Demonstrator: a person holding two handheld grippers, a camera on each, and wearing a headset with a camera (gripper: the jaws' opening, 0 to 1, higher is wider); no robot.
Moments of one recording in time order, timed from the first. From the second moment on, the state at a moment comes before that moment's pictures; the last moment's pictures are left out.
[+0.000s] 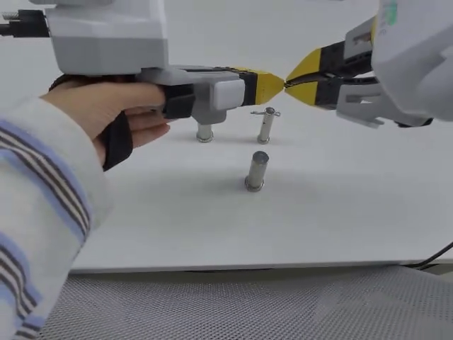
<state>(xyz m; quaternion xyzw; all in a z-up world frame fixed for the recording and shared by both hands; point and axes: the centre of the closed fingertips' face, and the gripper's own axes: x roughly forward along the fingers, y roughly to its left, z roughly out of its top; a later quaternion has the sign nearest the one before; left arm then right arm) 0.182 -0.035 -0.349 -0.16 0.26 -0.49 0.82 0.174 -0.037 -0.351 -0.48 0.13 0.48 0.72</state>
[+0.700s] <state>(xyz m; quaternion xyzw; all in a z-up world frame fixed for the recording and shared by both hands) 0.177 -0.033 -0.347 -0.17 0.27 -0.49 0.82 0.170 -0.033 -0.349 -0.45 0.13 0.49 0.74</state>
